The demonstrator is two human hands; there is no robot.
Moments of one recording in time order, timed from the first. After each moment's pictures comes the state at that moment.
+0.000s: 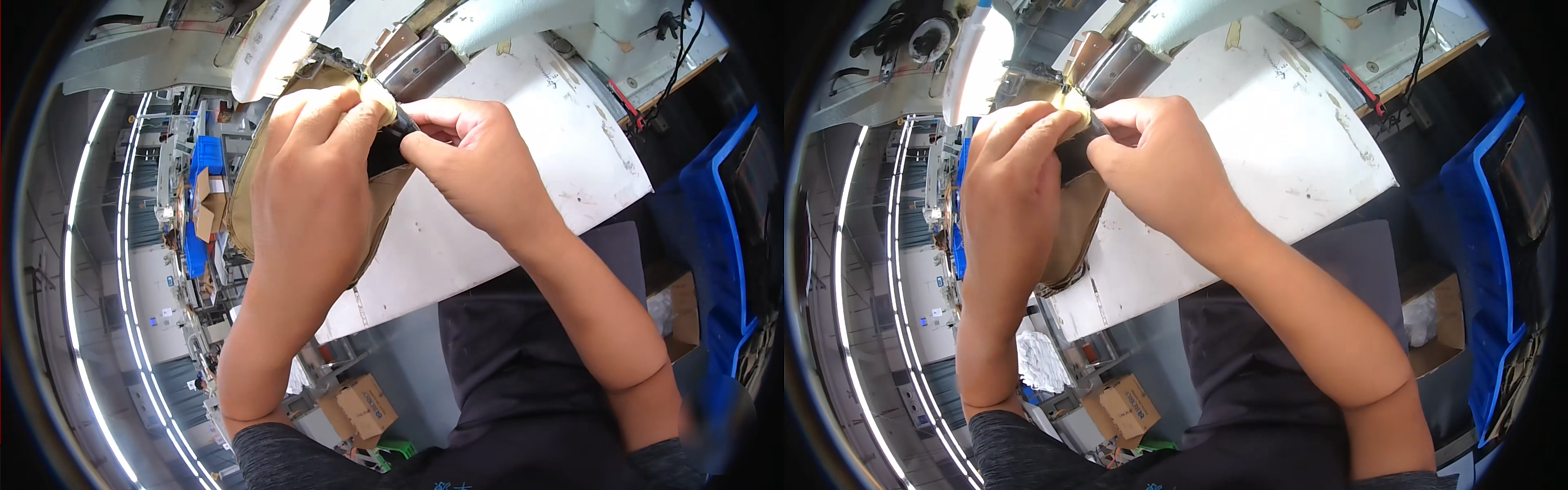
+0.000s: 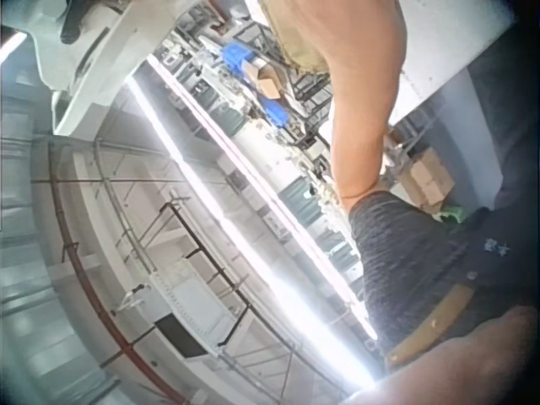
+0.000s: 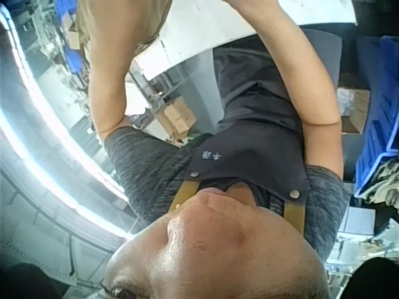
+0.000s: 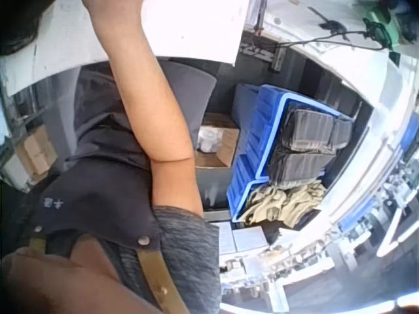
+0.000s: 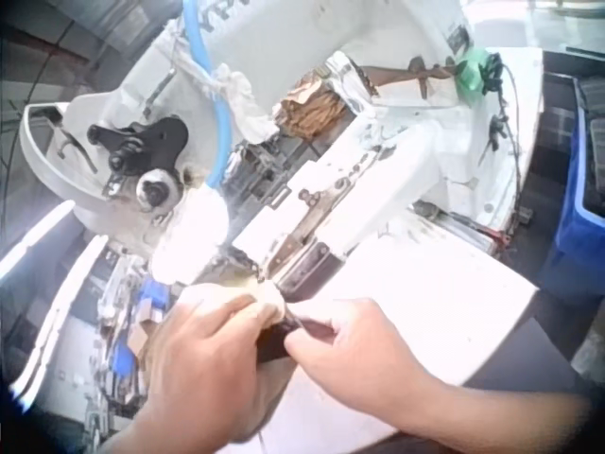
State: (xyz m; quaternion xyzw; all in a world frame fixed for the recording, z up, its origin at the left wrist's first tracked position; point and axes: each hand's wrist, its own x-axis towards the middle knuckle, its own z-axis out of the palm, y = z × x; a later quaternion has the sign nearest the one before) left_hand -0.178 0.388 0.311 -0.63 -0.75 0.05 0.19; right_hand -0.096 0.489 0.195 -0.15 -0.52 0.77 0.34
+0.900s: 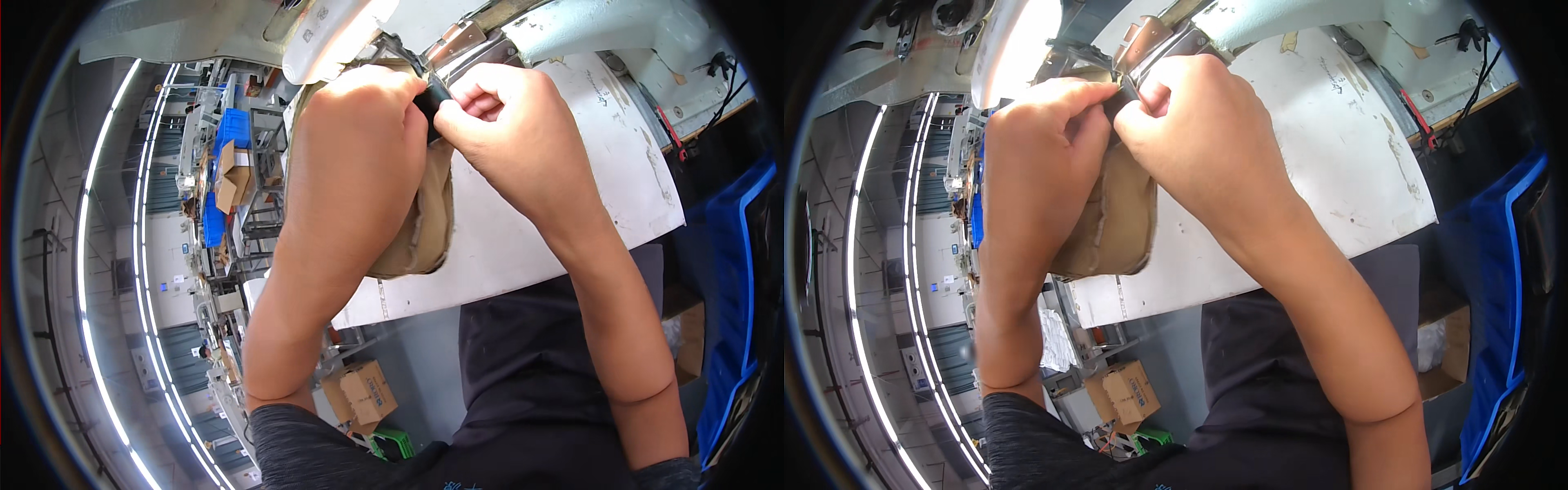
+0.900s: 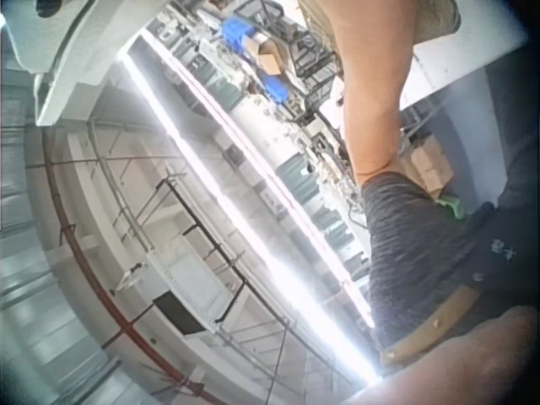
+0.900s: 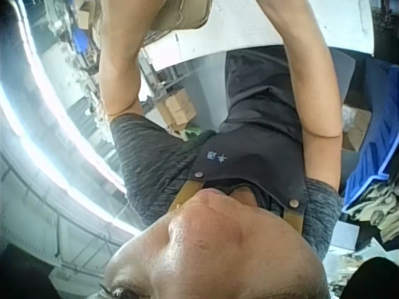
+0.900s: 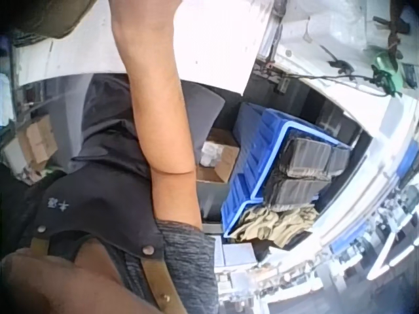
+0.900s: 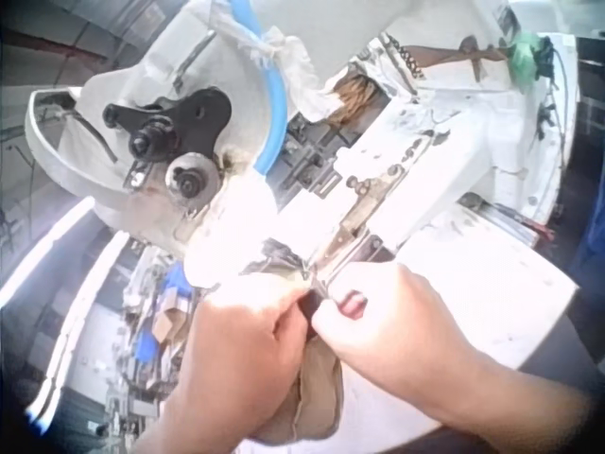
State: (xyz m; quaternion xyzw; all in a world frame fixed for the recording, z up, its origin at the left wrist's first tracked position) left_hand -0.198 0.407 0.312 -0.58 -0.80 -0.02 0.14; right_hand -0.113 0.507 0.214 -0.23 -0.64 0.66 0.32
